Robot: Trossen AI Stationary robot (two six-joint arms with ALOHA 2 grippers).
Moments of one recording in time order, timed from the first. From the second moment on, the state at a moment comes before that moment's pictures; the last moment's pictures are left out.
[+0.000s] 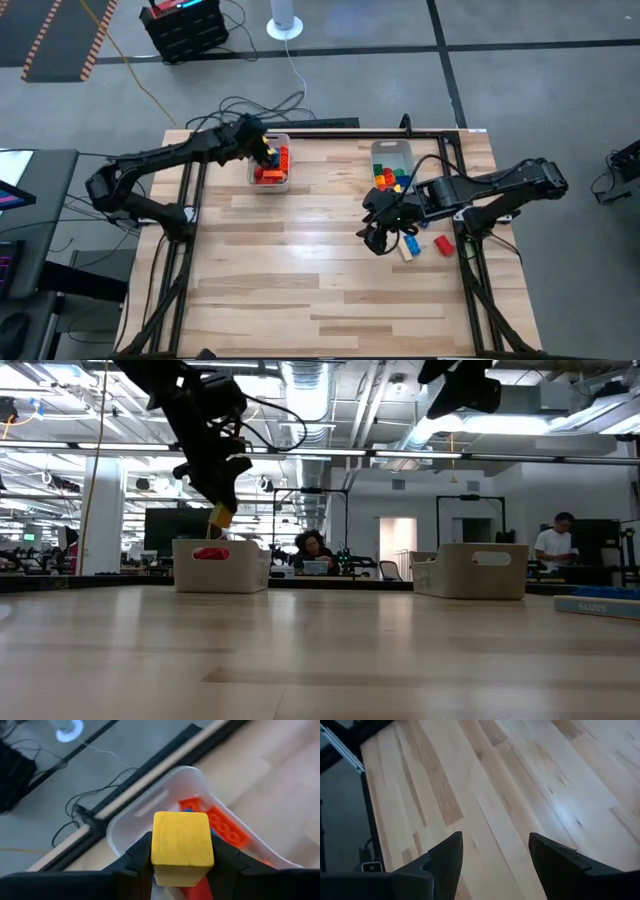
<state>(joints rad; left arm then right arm) 0.59 1.34 1.02 -0.51 -0.38 -0.12 0.21 1.35 1.24 -0.75 0.13 0.69</state>
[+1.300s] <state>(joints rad) 0.33 1.40 1.16 -0.56 -0.08 -0.36 0.12 1.35 0.89 -1.17 -0.13 1.14</state>
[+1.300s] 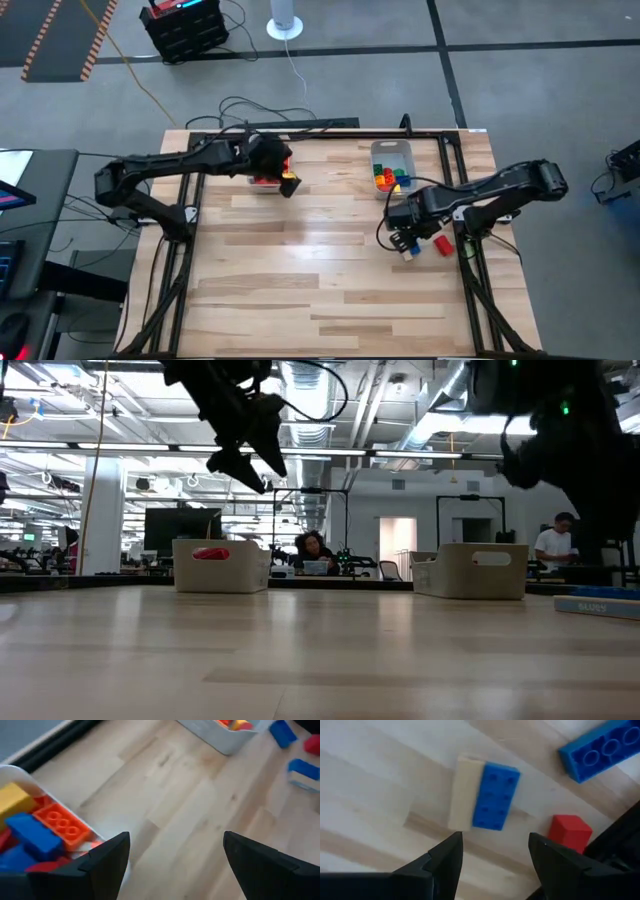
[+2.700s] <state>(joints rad) 0.28 1.18 1.16 -0.65 -0.04 -0.36 0.02 1.35 0.57 -0.80 -0.18 1.05</state>
